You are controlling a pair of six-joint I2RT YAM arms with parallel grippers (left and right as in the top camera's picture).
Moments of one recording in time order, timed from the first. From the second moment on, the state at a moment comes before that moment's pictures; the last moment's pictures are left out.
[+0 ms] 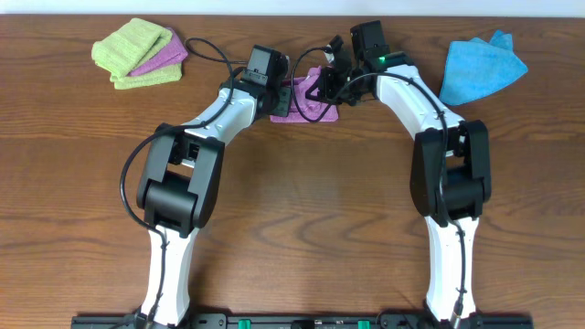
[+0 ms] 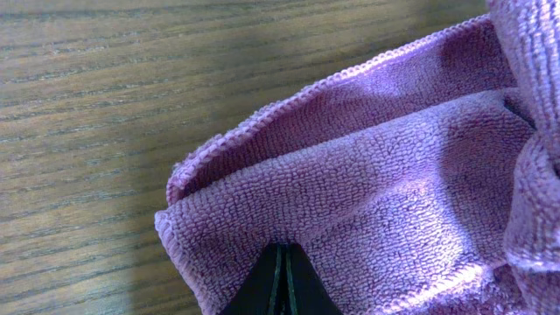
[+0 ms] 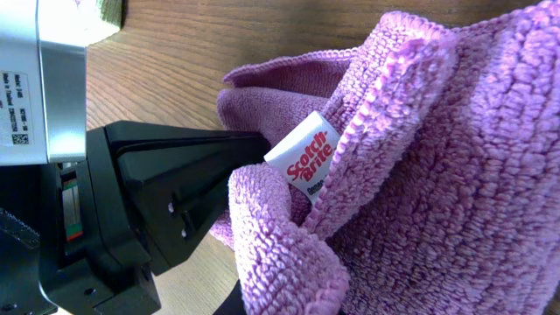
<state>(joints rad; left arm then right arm) -0.35 2.28 1.63 -0.36 0.12 -0.15 0.25 2.35 1.87 -0.62 -0.67 0.31</state>
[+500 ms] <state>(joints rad) -0.21 2.09 1.62 -0.43 0.15 -0.15 0.25 2.35 1.87 -0.62 -0.66 0.31</state>
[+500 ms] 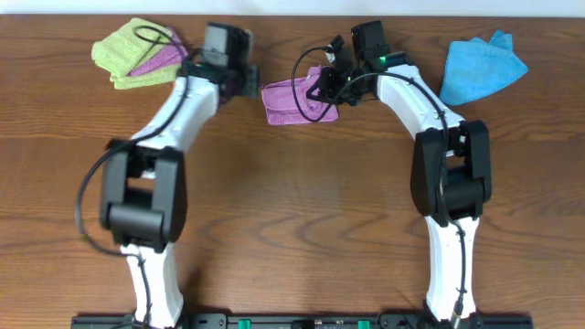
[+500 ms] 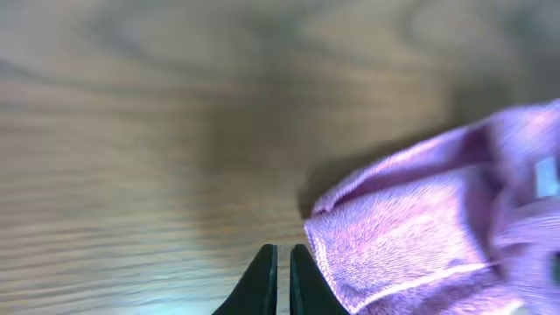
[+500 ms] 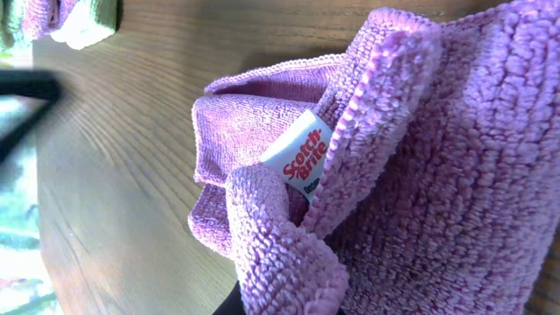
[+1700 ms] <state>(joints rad) -0.15 1.92 1.62 -0.53 0.25 -0.15 0.33 2.35 1.87 -0.52 -0.52 0.35</state>
